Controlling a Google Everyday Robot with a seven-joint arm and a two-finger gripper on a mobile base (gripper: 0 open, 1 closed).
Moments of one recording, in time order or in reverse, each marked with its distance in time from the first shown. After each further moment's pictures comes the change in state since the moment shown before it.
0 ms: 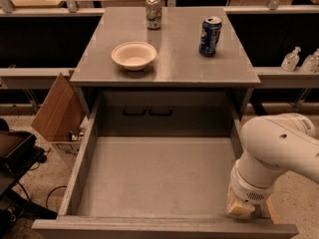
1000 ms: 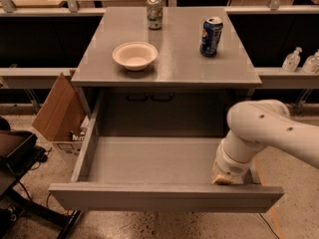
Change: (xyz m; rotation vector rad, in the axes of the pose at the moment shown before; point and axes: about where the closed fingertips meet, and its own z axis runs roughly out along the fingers) arm -0.034 -0.095 0.016 0.084 -0.078 -0.009
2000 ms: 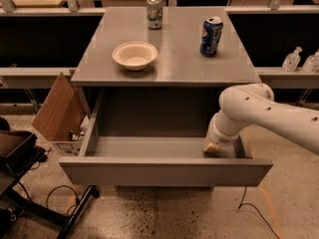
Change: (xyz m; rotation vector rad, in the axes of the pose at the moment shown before) arm -0.020 -0.123 0.002 0.210 -0.045 -0.025
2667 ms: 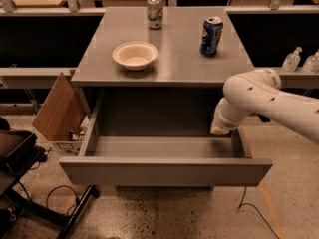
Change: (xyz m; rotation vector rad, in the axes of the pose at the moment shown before) arm 0.013 -0.051 -0.035 0.148 0.060 0.031
